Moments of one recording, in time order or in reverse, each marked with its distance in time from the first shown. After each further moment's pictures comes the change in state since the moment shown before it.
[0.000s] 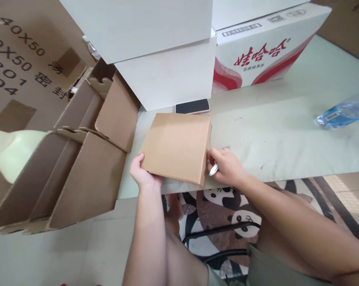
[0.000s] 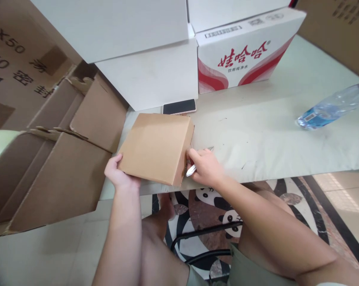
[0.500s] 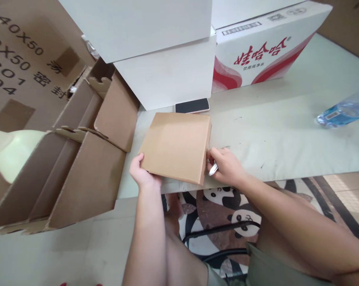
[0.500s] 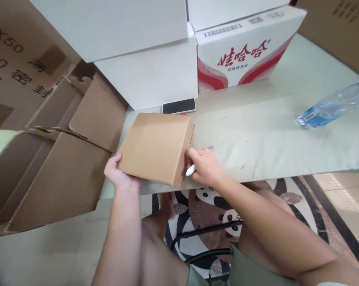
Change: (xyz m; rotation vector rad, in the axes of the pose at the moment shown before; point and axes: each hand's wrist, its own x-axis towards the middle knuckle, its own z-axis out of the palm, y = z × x) left_hand 0.001 -0.001 -0.001 0.021 -0.016 0.011; right_hand 0.000 -0.001 0.000 -0.011 -0.005 0.005
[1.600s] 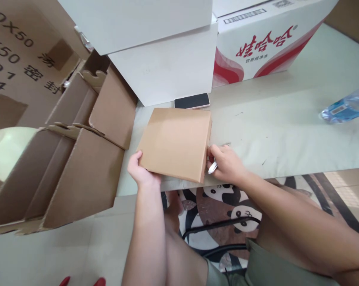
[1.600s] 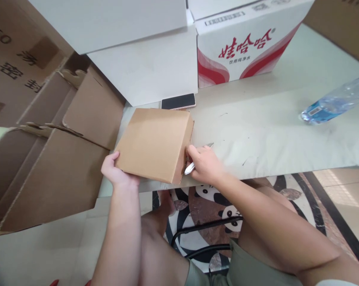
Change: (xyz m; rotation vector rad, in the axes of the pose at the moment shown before) left_hand -0.004 0.000 0.003 -0.003 0.029 -0.017; right_hand 0.000 -0.001 0.000 -0.022 -0.048 0.034
